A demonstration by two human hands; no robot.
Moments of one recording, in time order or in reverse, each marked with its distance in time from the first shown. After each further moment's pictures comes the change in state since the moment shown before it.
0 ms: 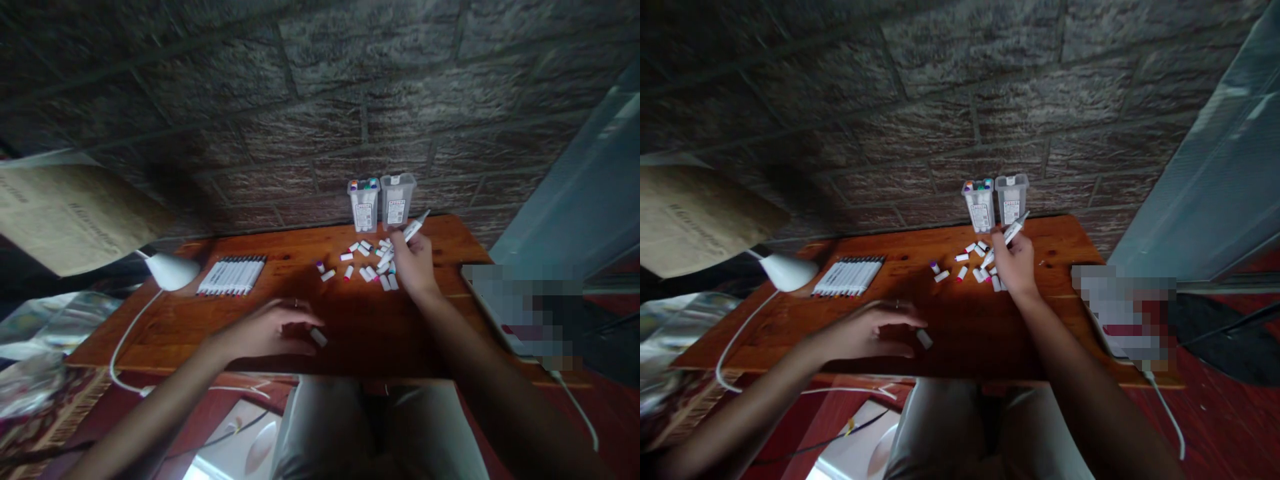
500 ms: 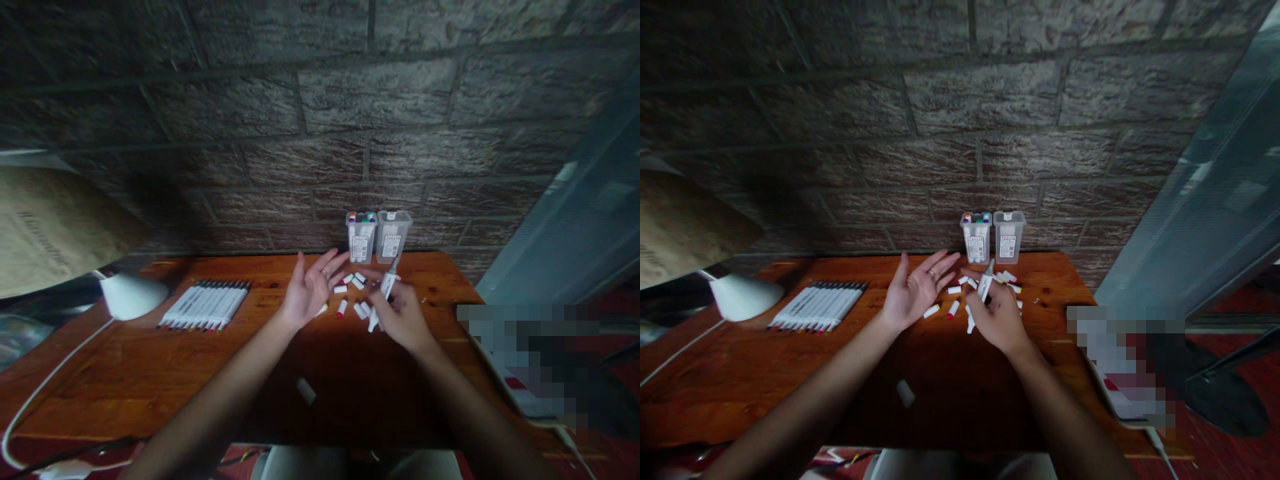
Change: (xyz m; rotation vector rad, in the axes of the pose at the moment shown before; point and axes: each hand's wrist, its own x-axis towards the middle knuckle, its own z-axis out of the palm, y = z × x) left_hand 0.126 -0.042 0.009 -1.470 0.613 0.007; right_hand -0.017 -0.004 0.007 -0.186 -0.351 -0.191
